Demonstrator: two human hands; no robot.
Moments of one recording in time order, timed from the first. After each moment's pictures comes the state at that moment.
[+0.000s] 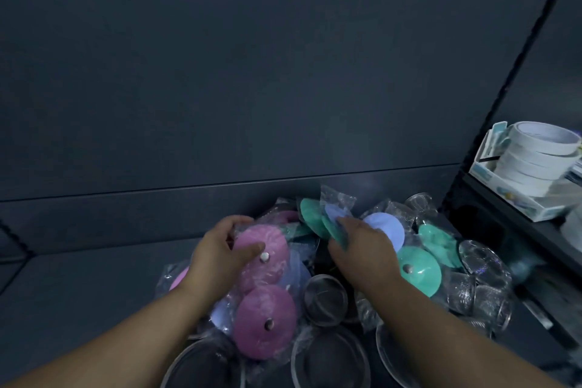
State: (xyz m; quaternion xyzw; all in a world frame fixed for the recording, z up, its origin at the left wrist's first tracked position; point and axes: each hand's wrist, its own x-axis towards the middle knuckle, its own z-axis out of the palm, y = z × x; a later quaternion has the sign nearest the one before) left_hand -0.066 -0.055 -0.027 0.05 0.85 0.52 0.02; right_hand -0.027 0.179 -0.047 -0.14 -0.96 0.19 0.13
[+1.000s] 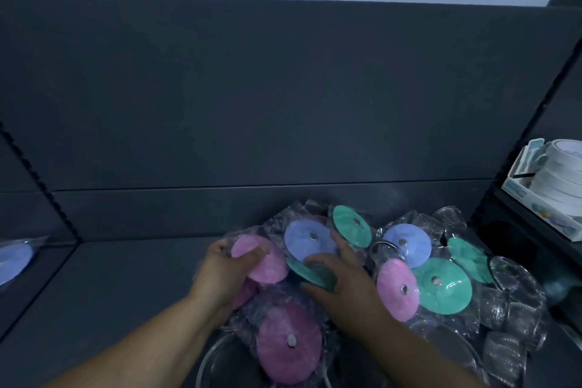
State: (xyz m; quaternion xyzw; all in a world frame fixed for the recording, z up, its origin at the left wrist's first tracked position) left_hand -0.052 -0.088 -0.030 -0.12 0.65 0.74 0.12; right_hand 0.001 0.110 -0.059 0.02 -0.93 0.36 0.08
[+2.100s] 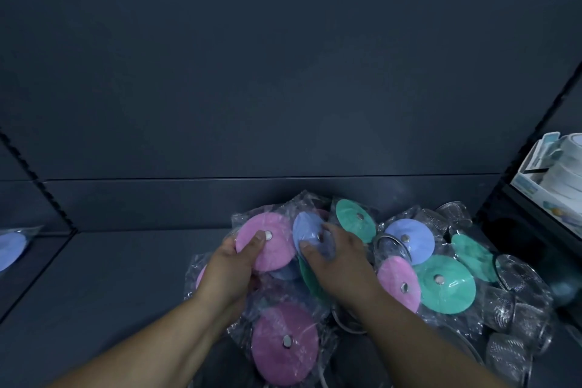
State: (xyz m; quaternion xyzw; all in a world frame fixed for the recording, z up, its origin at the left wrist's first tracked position) left_hand -0.055 -0.068 -0.045 -0.12 0.58 0.80 0.12; right_hand -0.021 0.099 -0.029 -0.15 -0.90 0.40 -0.02
